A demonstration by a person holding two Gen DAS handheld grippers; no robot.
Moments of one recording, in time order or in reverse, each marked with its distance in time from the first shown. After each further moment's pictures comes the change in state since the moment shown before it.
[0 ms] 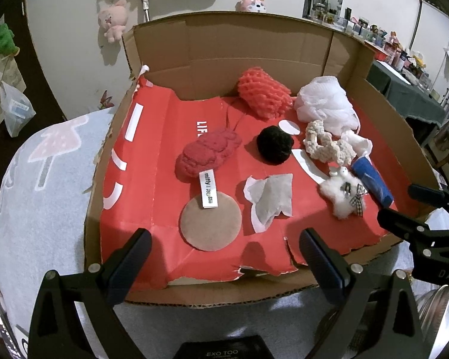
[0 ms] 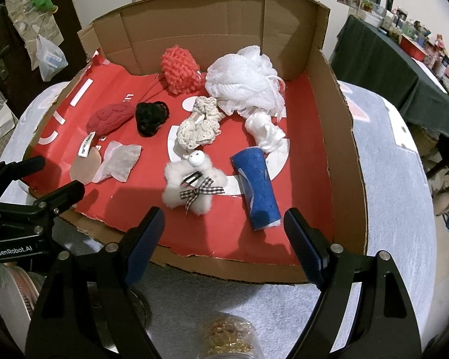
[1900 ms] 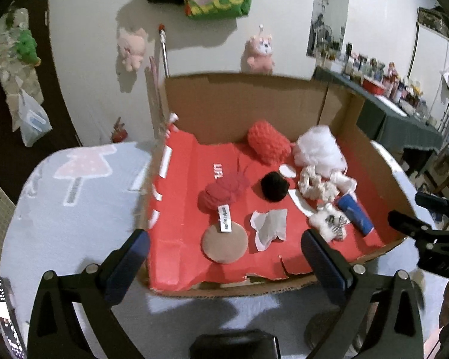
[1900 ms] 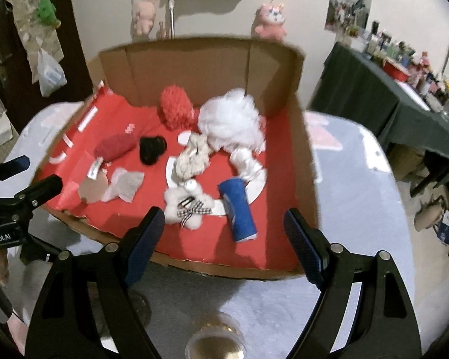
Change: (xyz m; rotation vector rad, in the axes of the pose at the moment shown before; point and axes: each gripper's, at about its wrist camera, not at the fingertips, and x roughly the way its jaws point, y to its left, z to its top) left arm -0.067 0.011 -0.002 -0.047 -0.192 0.021; right arm -0.058 -0.003 0.001 -0.007 -0.158 -0.063
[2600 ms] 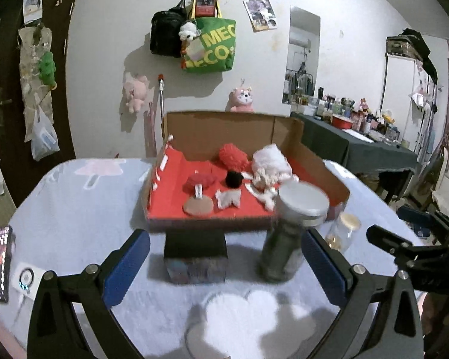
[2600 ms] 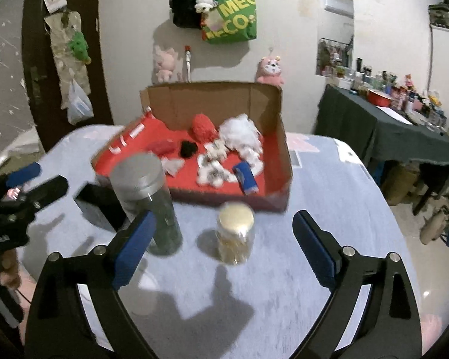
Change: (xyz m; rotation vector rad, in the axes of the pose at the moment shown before) left arm -0.109 -0.031 -0.122 -0.005 -0.264 -0.066; right arm -0.109 0.012 -0.129 -0.002 -0.269 0.029
